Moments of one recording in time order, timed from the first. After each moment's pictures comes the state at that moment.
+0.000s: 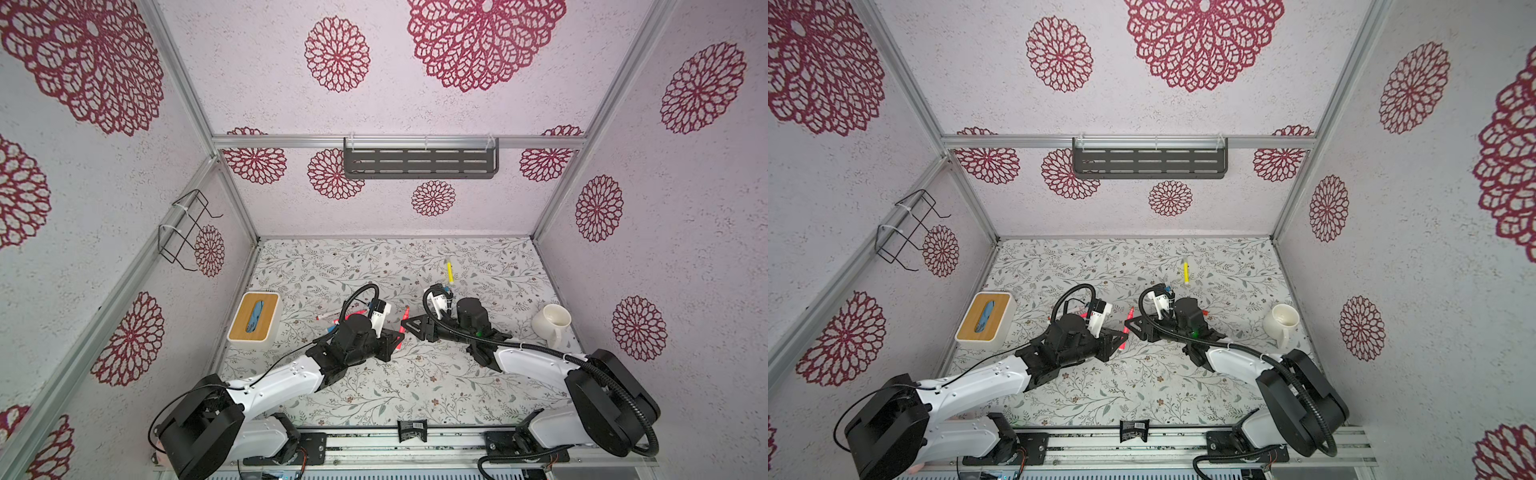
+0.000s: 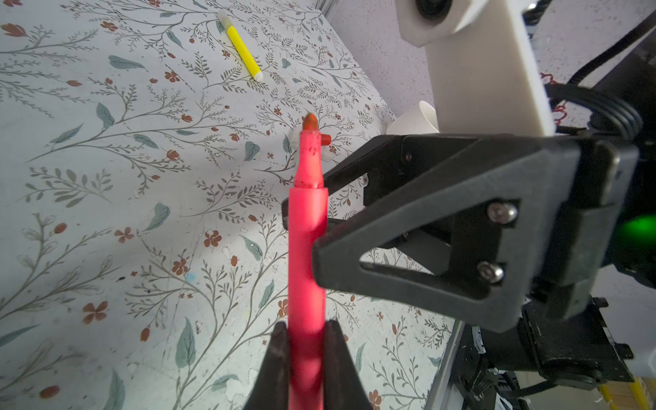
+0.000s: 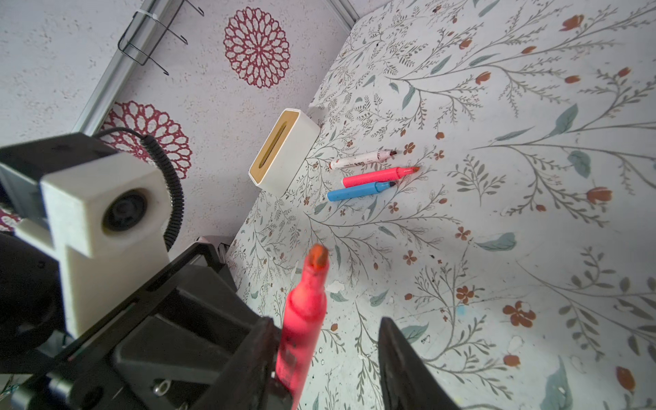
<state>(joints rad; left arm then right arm) -0.79 1.27 0.57 0.22 0.18 -0.53 0.64 1.41 0.60 0.47 -0.55 0.67</state>
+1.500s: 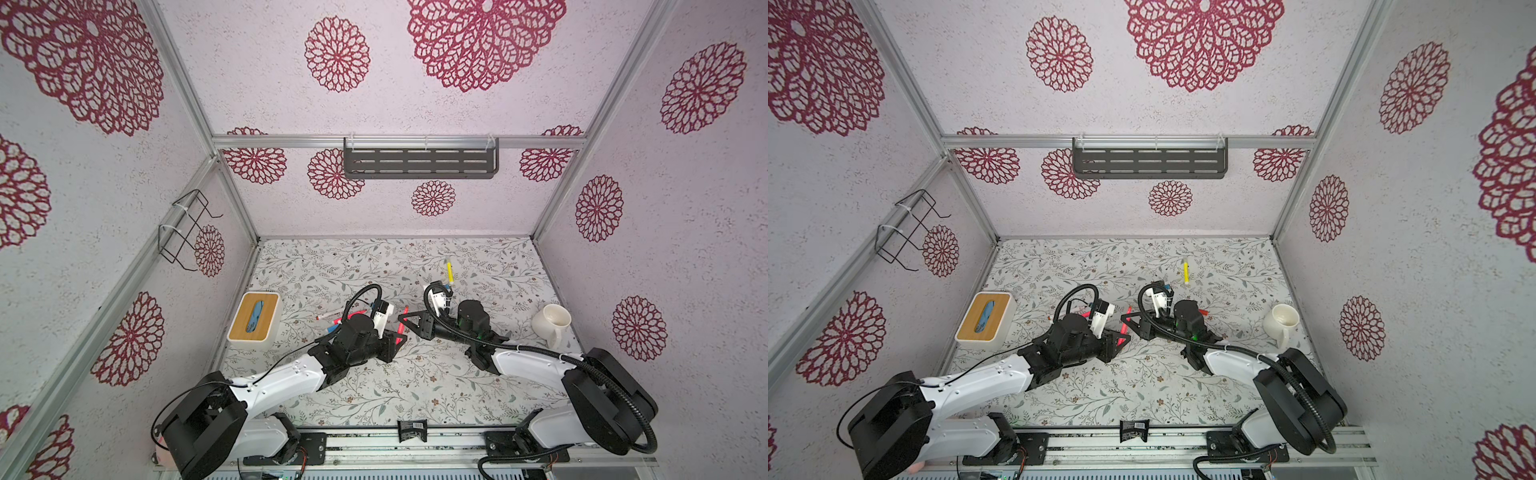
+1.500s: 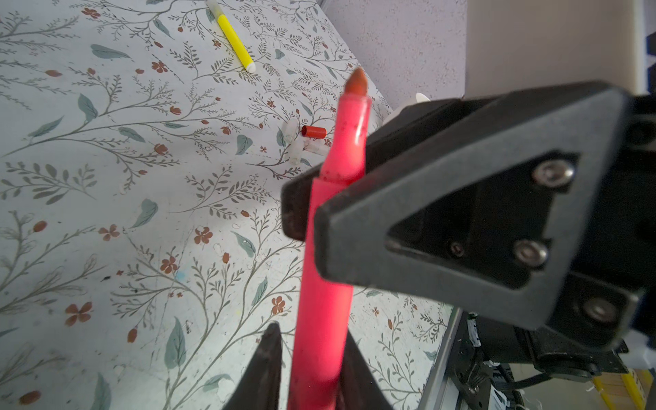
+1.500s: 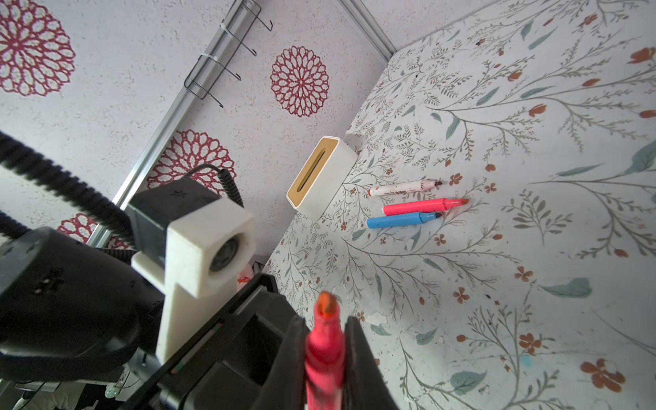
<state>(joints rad) -0.80 1.29 0.58 0.22 0.18 -0.53 0.67 1.41 0.58 0.69 -0.55 0.78</state>
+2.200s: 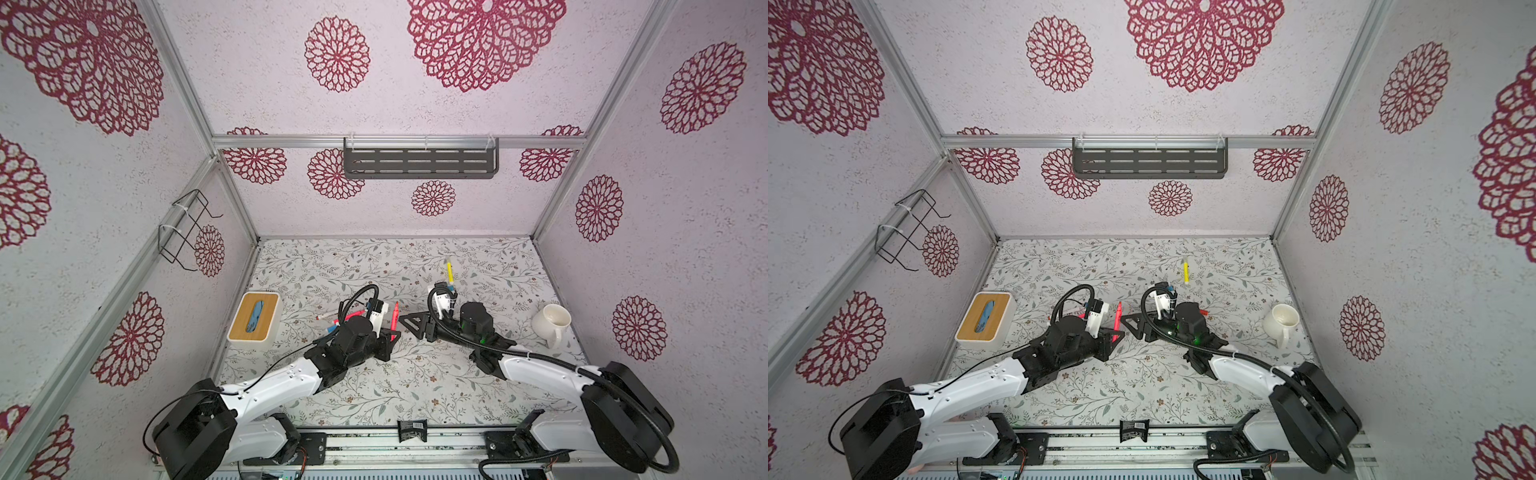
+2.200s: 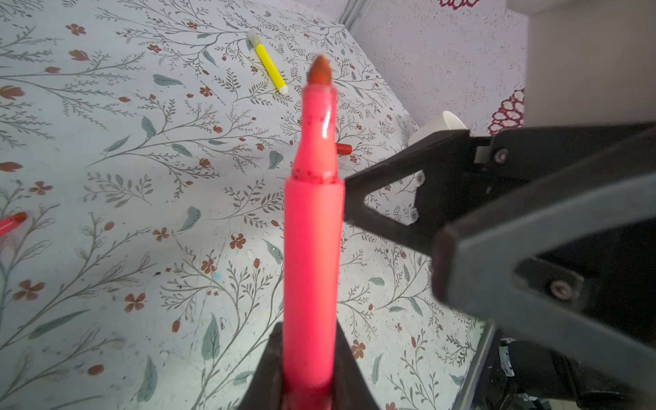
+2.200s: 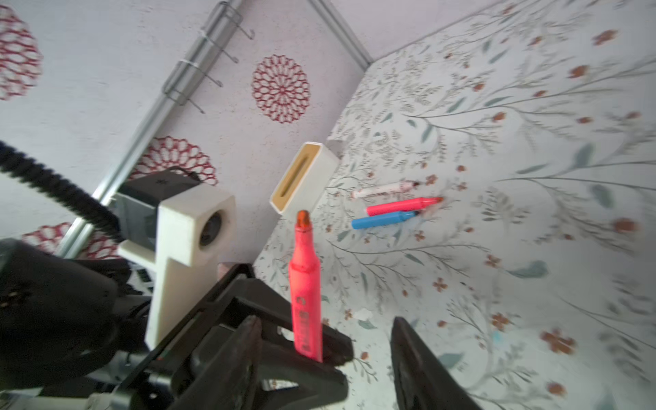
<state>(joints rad) -0.82 1.24 0.58 0.16 0.05 -0.53 0.69 1.26 0.59 0.43 -0.38 0.72</state>
